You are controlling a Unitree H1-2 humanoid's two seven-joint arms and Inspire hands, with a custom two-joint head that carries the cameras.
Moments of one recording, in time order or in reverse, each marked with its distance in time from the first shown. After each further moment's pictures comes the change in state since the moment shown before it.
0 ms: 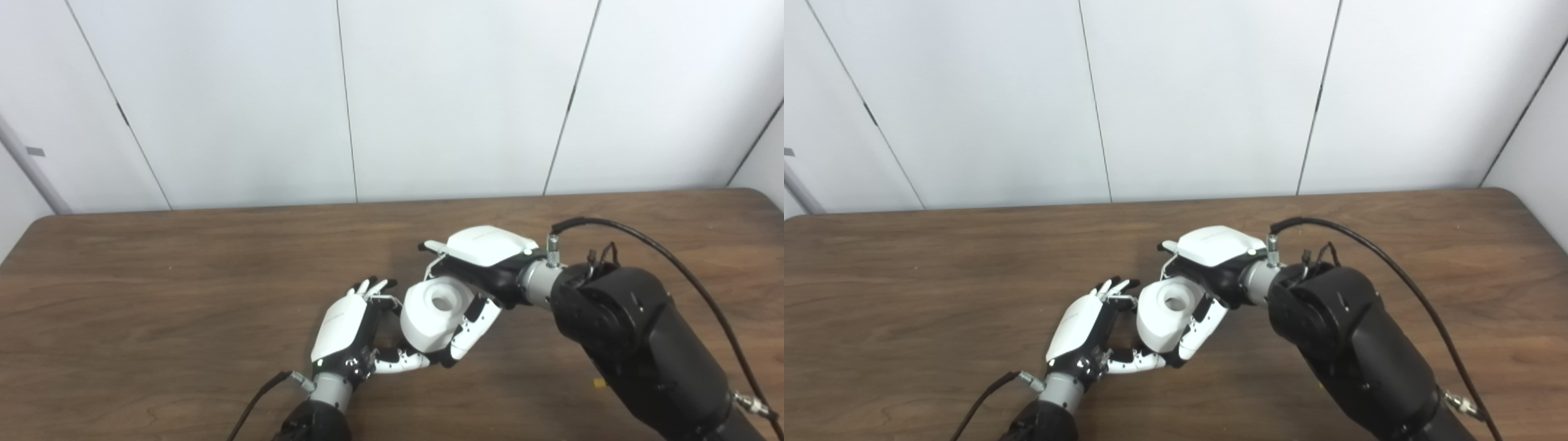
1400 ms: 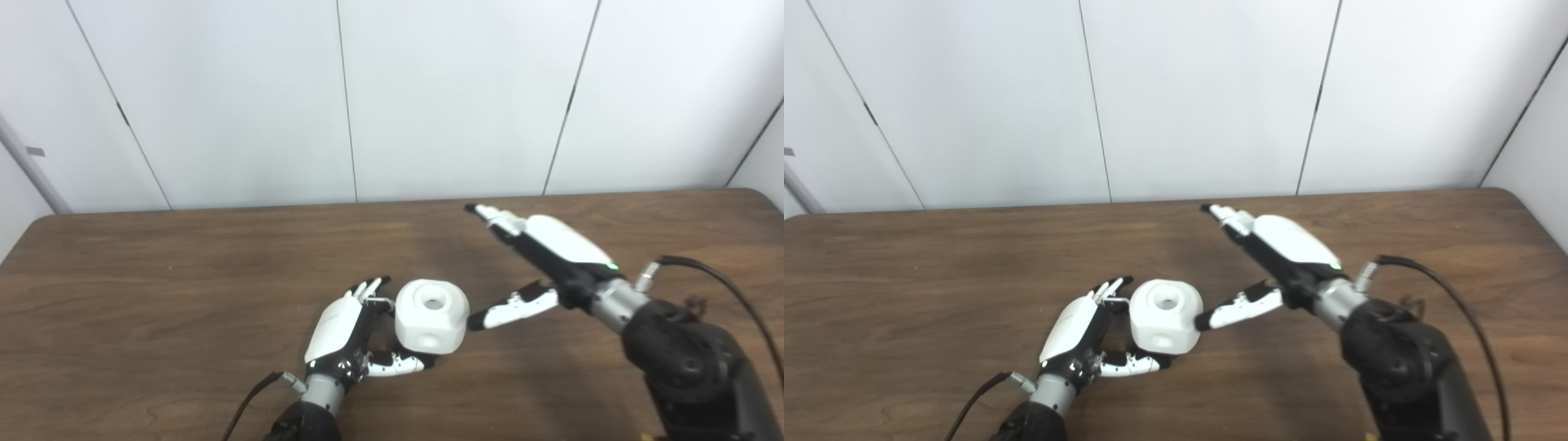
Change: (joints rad) left arm 0.002 0.045 0.015 -0.026 -0.031 -0.007 -0.052; right arm 0.266 0.020 -0.341 -0.042 0.305 -0.044 -0.392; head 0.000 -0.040
